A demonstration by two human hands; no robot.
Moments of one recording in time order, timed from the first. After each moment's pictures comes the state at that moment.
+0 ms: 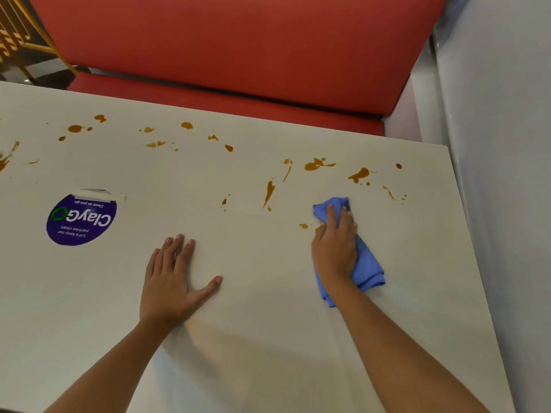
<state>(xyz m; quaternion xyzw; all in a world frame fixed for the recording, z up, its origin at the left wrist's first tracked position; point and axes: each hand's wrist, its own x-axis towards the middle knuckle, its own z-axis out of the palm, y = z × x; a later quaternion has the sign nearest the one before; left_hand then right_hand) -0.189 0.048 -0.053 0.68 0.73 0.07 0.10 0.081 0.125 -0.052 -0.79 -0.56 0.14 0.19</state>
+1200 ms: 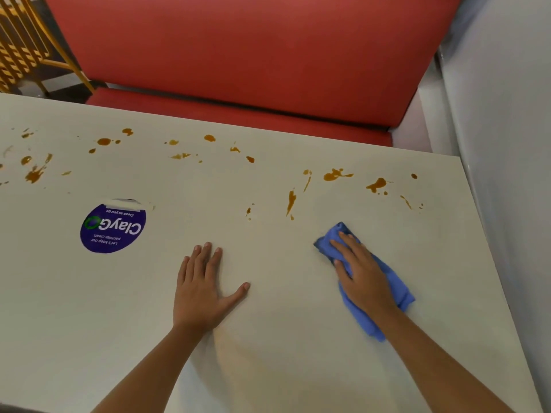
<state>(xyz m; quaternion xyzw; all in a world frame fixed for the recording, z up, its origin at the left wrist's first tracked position) -0.191 0.047 -0.053 0.68 0.72 0.08 0.11 0.111 0.085 -0.058 -0.62 -0.74 0.17 0.20</state>
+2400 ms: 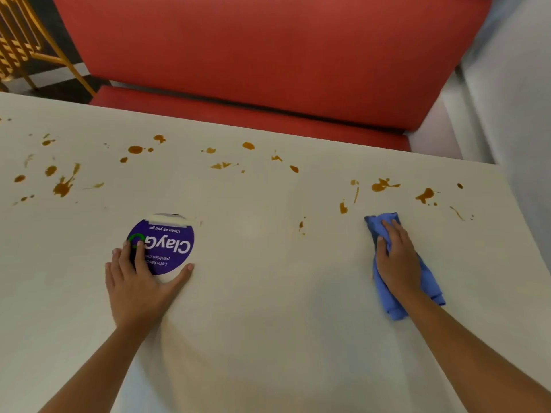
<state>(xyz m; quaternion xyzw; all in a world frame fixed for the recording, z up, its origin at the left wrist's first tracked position) -0.379 0.092 -0.061 0.53 0.83 0.12 0.08 0.047 0.142 -0.056 -0.77 -0.57 0.16 0.25</state>
